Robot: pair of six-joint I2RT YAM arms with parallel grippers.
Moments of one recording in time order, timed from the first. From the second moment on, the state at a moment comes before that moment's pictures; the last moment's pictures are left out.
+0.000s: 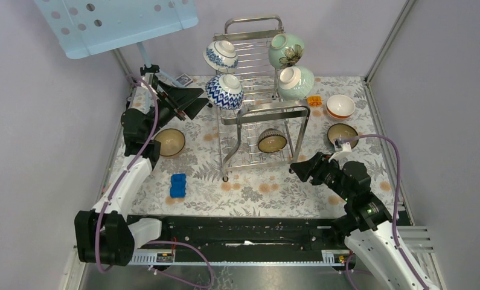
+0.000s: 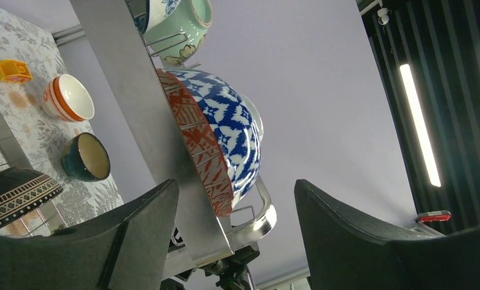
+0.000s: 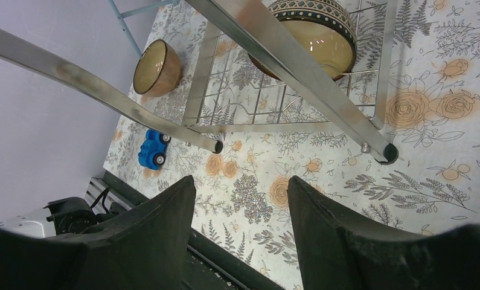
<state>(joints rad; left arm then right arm) -0.08 1.13 0.81 0.72 0.75 -1.61 0.43 0.40 0.46 -0.34 -0.20 0.68</state>
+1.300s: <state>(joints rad) -0.15 1.30 0.85 1.05 0.77 -1.76 0.43 0.39 0.45 -0.34 -0.20 0.68</state>
